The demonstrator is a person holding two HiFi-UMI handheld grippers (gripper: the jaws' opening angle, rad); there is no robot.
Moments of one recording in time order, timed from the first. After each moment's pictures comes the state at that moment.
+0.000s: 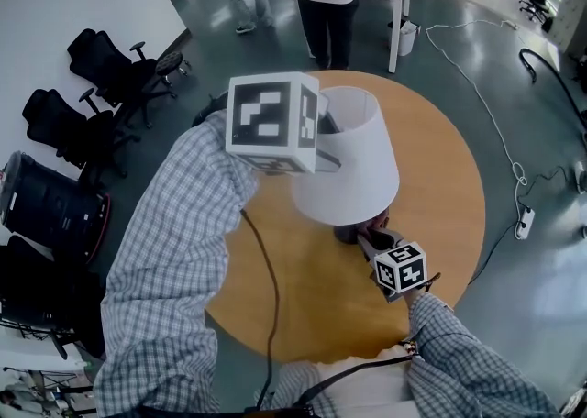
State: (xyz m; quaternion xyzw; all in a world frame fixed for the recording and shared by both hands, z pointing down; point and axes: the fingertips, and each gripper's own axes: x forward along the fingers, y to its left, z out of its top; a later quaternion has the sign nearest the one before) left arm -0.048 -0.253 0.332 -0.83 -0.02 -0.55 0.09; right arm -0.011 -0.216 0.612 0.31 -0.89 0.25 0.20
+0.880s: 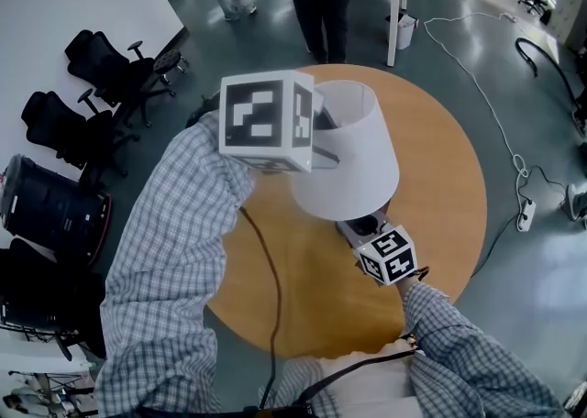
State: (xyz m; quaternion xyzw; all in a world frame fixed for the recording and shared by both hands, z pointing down) left arm -0.044 -0.248 0.330 -0.83 -0.02 -0.55 0.10; right arm -0.063 -0.224 0.549 0.27 -0.94 0.17 0.16
